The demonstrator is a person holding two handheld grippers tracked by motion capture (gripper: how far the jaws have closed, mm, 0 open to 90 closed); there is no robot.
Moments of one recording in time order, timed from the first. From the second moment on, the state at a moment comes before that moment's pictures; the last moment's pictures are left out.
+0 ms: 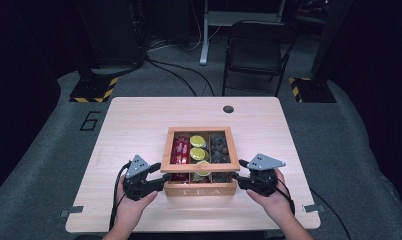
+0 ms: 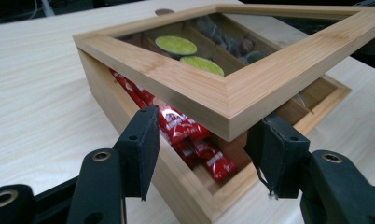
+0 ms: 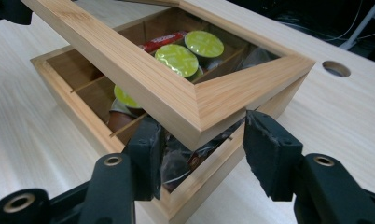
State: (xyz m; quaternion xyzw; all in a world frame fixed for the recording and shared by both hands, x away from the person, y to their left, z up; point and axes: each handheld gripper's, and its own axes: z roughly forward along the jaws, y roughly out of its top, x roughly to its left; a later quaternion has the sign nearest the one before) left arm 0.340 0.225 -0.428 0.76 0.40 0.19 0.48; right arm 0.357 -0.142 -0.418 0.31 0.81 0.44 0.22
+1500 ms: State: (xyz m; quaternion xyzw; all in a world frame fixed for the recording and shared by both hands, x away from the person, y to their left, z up) left arm 0.407 0.226 -0.357 0.74 0.39 0.23 0.50; right arm 0.430 -0.142 -0.354 0.35 0.78 0.46 0.22
